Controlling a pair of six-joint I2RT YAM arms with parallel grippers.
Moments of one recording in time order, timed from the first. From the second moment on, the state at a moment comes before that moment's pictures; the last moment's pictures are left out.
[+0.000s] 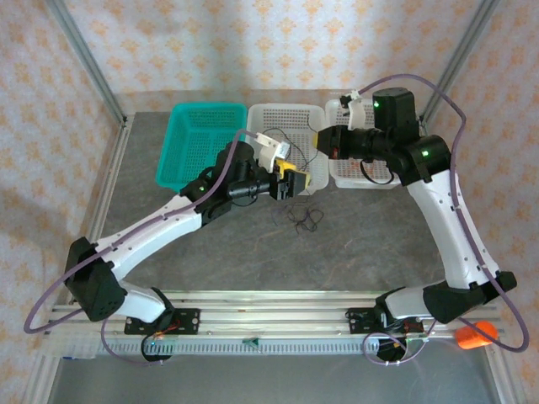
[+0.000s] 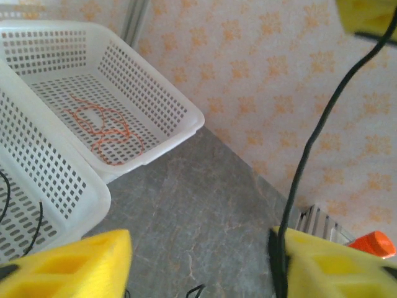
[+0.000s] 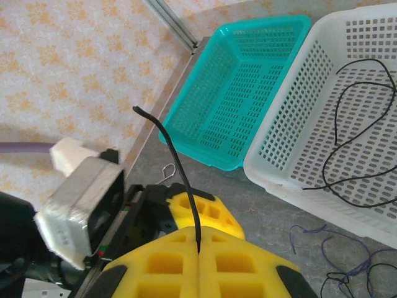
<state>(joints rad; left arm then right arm) -0.70 1.42 1.21 -0.09 0.34 -0.39 0.37 1.36 1.76 -0.96 -0.53 0.38</state>
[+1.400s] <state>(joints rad) -0.54 1.49 1.44 -0.15 0.21 -0.41 0.37 1.10 1.33 -0.51 0.03 0.37</state>
